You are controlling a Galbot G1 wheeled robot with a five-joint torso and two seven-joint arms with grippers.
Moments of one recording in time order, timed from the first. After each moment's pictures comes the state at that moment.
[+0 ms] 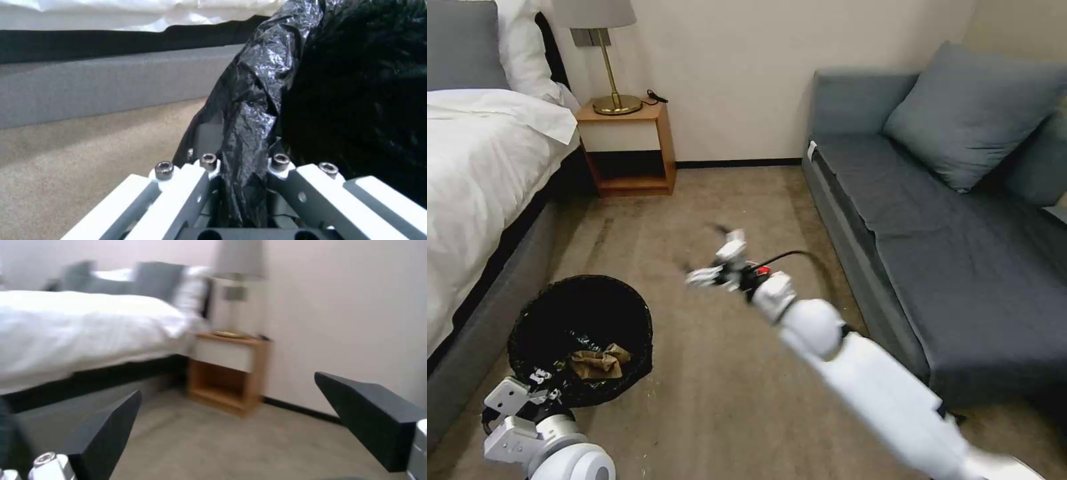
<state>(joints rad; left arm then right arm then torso) 1.64 -1.61 -0.68 -2.23 -0.47 0.04 -0.71 -0.80 1.14 -0.07 1.85 0.30 -0.10 0.03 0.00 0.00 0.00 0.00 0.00</state>
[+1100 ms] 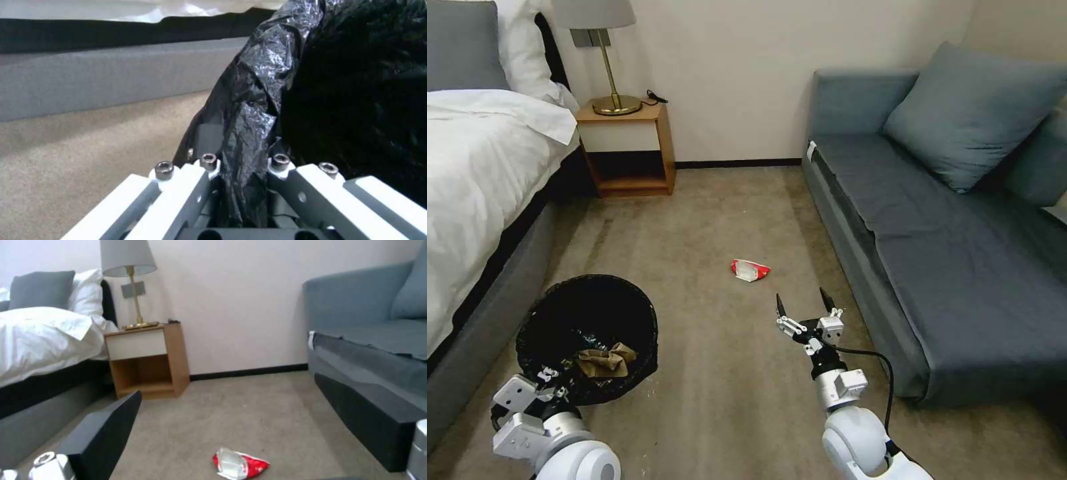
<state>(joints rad) 1.63 -1.61 -0.67 -2.22 -0.48 0.04 -0.71 -1.28 1.22 0.08 1.82 0.21 0.26 0.28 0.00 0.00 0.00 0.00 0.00</state>
